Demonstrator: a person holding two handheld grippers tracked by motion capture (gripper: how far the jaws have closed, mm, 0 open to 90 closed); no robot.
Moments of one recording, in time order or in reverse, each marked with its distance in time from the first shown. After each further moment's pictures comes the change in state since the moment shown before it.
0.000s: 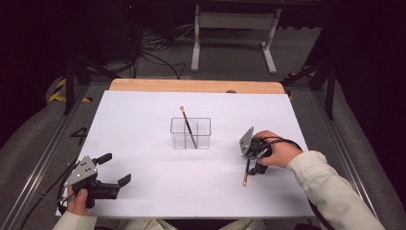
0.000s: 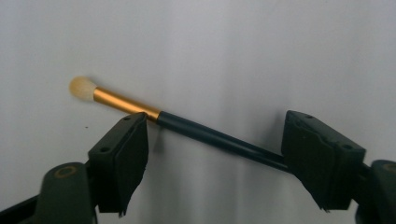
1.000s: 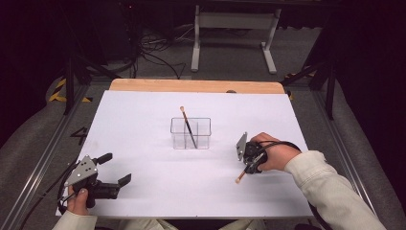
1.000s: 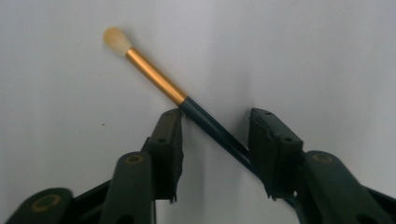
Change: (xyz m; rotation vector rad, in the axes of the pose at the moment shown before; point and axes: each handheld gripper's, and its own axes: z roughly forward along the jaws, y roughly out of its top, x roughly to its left) left arm 0.000 0.000 0.001 0.001 -0.002 0.000; right arm 0.016 0.018 -0.002 0.140 -0.040 -0.006
